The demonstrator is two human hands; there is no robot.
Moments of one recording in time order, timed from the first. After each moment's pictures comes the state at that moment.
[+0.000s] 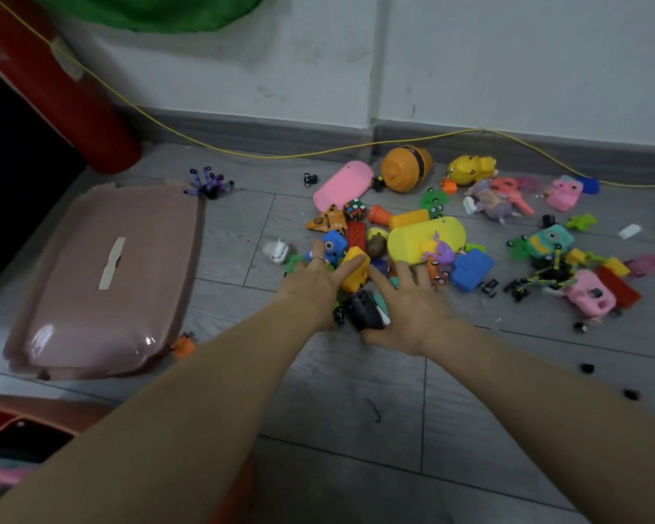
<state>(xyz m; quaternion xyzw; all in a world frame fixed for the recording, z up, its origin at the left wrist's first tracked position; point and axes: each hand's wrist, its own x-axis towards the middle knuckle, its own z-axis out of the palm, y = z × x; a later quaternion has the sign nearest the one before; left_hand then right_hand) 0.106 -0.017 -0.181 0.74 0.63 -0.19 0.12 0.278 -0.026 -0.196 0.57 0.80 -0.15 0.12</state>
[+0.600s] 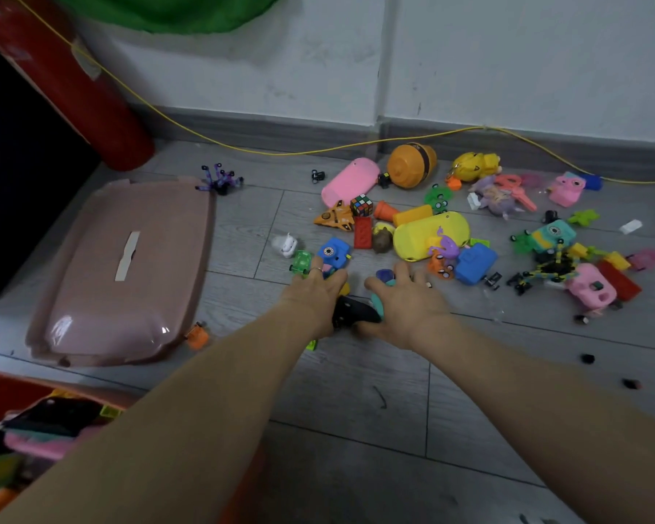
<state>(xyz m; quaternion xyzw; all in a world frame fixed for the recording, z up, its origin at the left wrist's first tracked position) 0.093 -0.041 -0.186 0.74 0.63 -0.20 0.15 0.259 -0.036 -0.186 0.58 0.78 -0.16 0.17</state>
